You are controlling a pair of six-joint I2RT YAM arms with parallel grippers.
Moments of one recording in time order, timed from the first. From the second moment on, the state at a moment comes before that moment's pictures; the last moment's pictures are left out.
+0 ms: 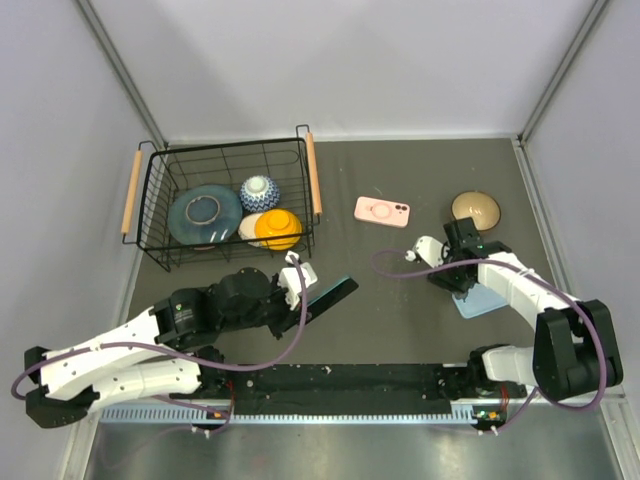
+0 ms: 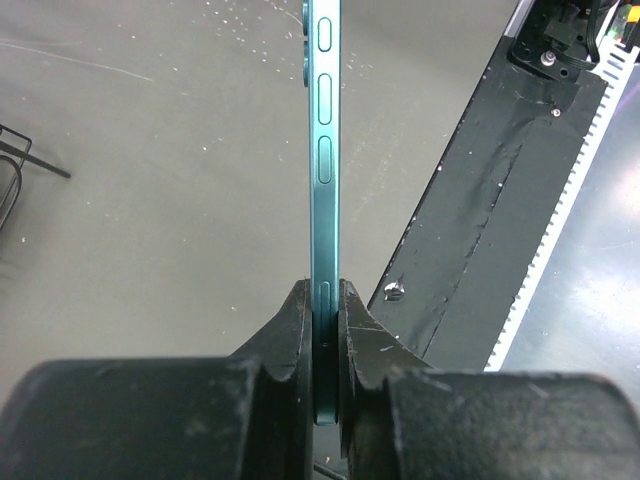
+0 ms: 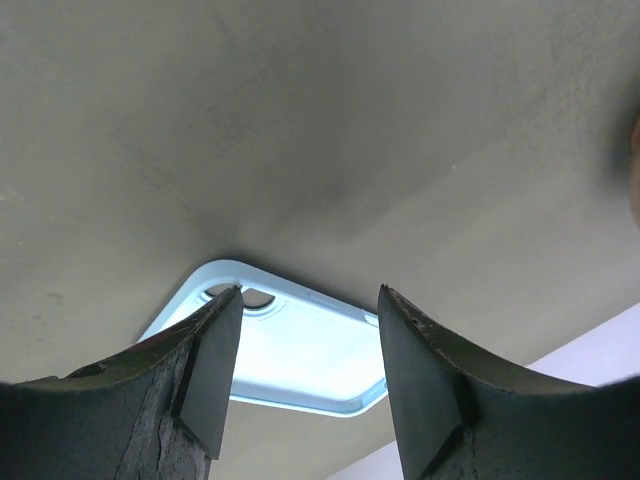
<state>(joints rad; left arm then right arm) -1.17 0.76 0.86 -0.67 -0.01 -0.12 0.24 1.27 0.68 -0.63 0.09 -0.85</state>
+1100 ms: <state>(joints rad) -1.17 0.65 0.85 -0.67 -0.04 -0.11 0.21 1.30 0.65 -0.58 -0.16 -0.81</state>
